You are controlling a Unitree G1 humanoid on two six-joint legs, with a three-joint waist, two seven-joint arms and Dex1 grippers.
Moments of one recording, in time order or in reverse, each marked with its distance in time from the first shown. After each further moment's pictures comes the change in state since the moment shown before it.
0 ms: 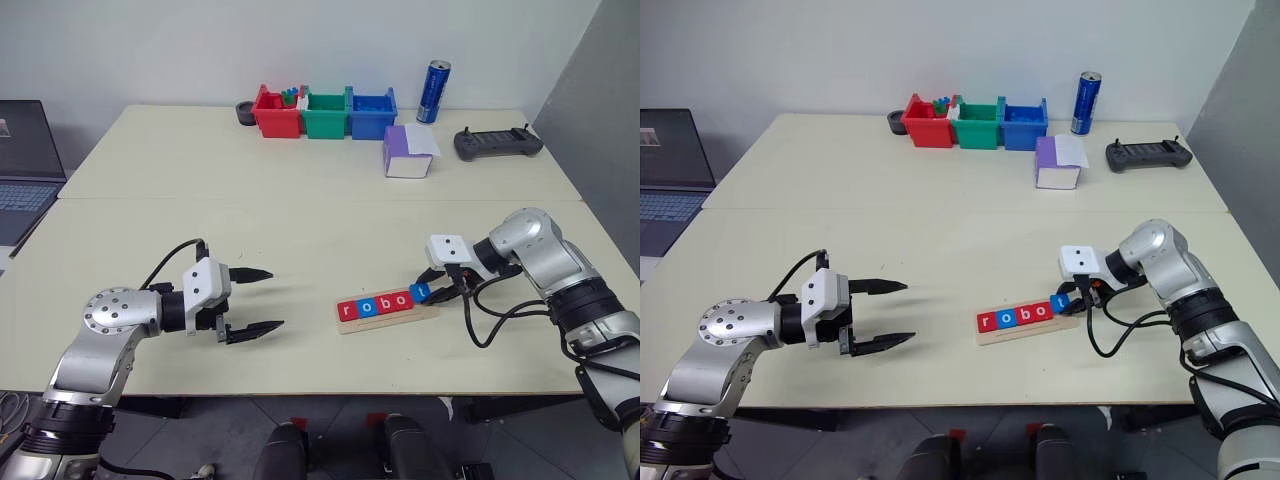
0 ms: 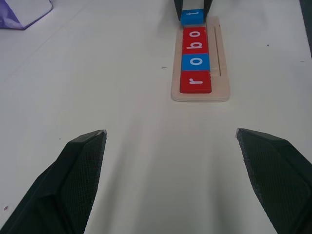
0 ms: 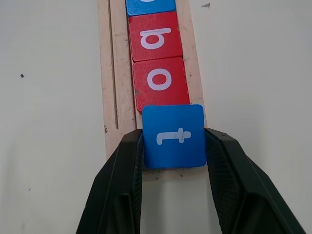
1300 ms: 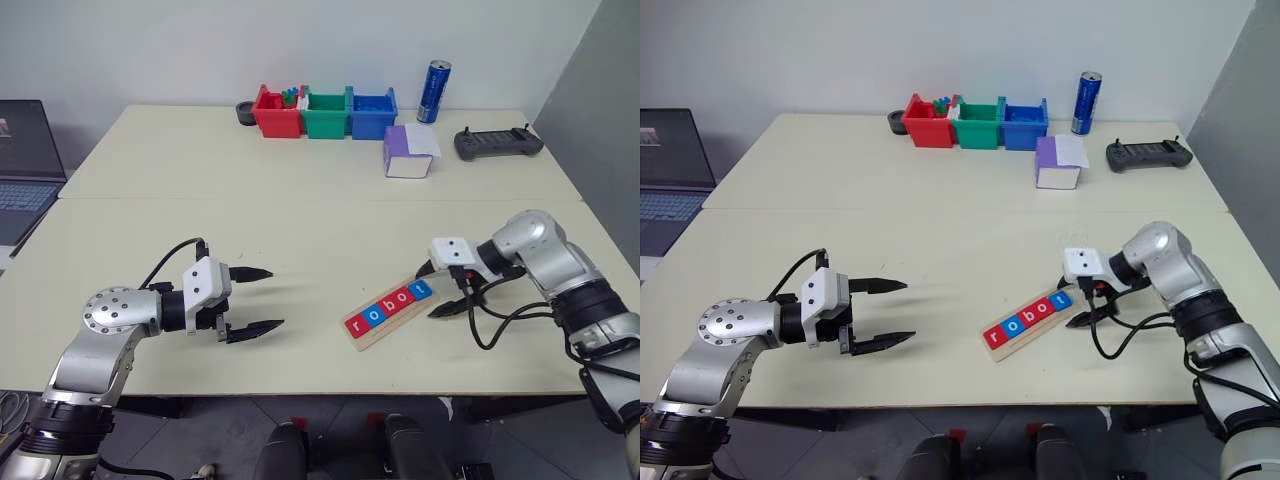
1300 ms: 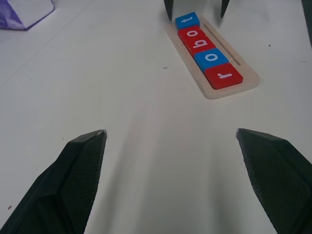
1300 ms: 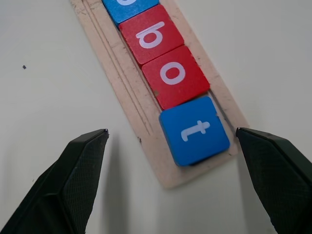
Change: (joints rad) left arm 0.001 0.003 0.001 -0.006 0.000 0.000 0.001; right arm 0.008 -0.041 -0.014 -0.017 0.019 -0.011 0.001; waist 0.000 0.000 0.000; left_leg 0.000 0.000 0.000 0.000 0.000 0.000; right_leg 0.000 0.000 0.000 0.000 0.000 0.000
